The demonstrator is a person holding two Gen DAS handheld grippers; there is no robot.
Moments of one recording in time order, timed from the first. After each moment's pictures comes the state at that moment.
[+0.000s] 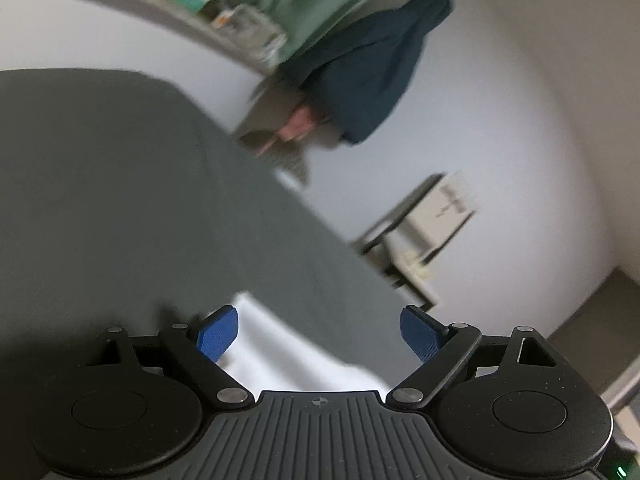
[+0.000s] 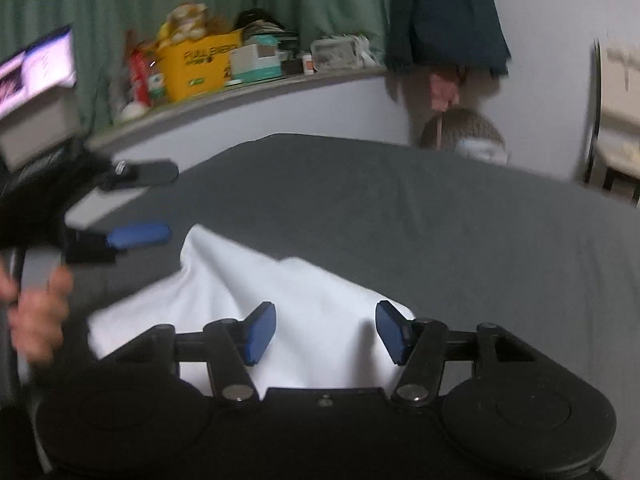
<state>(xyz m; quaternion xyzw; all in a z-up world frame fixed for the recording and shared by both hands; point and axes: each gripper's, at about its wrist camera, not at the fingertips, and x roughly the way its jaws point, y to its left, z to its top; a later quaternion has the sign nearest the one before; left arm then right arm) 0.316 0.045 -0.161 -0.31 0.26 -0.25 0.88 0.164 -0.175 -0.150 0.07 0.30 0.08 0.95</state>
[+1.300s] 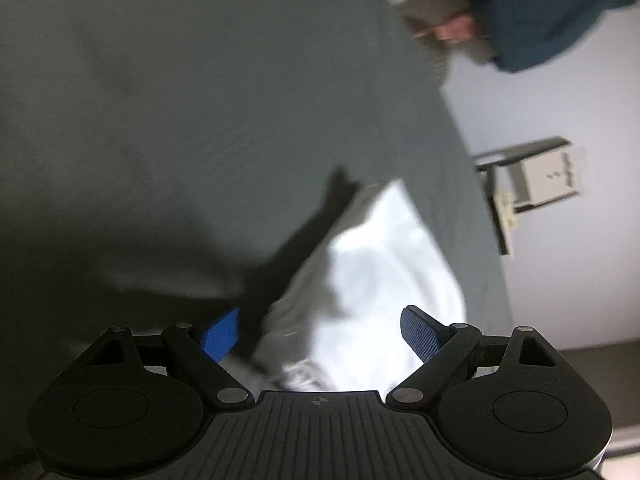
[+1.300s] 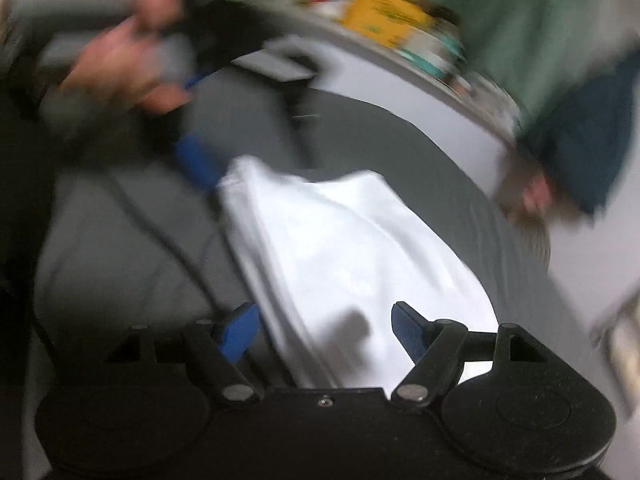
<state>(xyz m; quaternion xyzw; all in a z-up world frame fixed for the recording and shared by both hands) 0.272 0.160 -0.182 -0.39 0.54 -0.13 0.73 0.083 -0.071 -0.151 -0.22 0.30 0.17 0.91</state>
